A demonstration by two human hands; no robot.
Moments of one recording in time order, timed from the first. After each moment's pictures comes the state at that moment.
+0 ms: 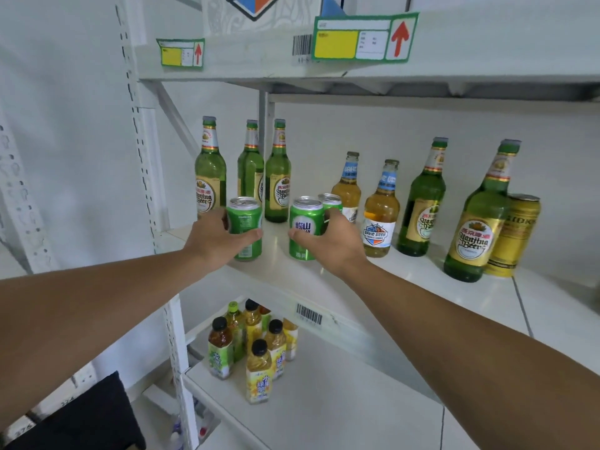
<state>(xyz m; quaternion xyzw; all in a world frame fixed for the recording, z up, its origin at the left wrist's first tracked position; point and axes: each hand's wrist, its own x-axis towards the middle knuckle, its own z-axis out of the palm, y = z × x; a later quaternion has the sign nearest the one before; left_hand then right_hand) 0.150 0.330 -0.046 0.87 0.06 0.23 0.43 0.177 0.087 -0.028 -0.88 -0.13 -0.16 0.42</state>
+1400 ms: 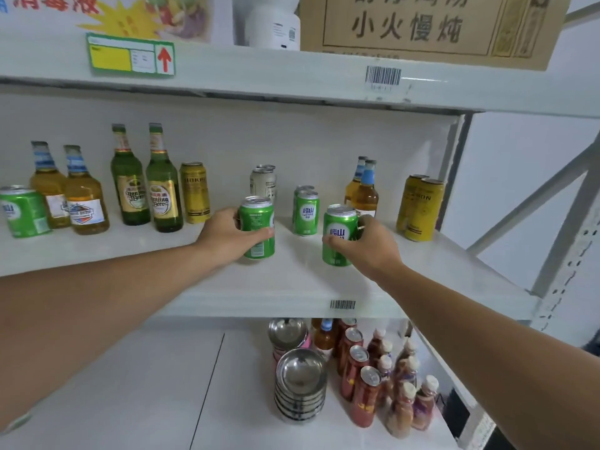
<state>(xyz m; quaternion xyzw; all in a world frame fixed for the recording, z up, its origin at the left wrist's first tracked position) -0.025 -0.205 -0.016 0.82 -0.24 0.05 0.51 -0.164 -0.453 -0.019 -0.87 0.18 -0.29 0.35</state>
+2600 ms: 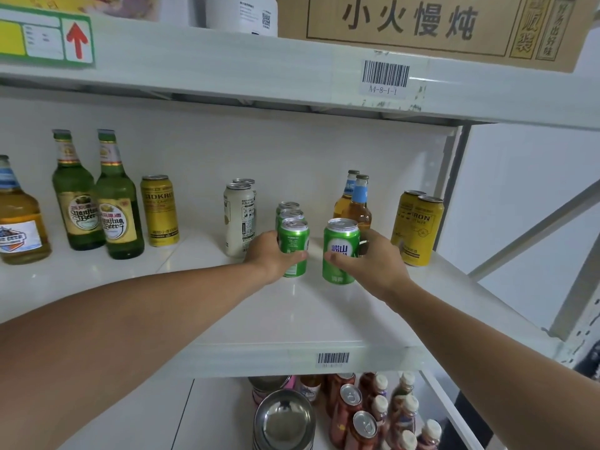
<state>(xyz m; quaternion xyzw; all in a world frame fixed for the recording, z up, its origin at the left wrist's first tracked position) 0.036 -0.348 -0.038 0.83 -0.25 0.02 0.49 -0.114 -0.522 -0.022 -0.87 0.17 -0.30 0.36</state>
